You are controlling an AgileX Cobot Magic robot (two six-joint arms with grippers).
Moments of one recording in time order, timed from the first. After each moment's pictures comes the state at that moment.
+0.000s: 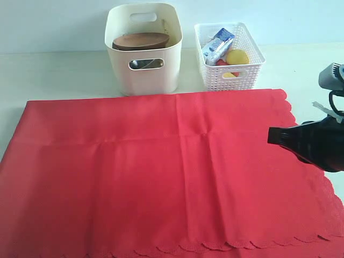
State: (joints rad) left arm 0.02 0.01 0.00 0.29 -0.20 -0.68; right arm 0.40 1.12 -0.35 0.31 0.09 0.15
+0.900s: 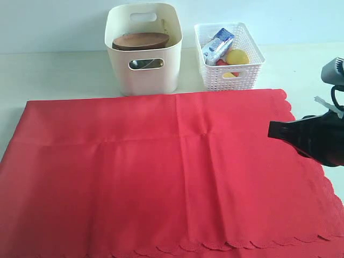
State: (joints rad) left arm 0.02 0.86 -0.25 0.29 0.01 -0.60; right arm 0.40 1.12 -0.35 0.31 0.04 0.15
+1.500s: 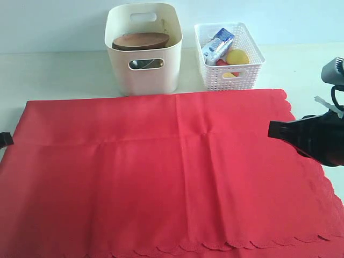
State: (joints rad) left arm 0.02 1.44 -0.34 0.31 -0.15 -0.65; right arm 0.40 1.12 -0.35 0.31 0.04 0.15
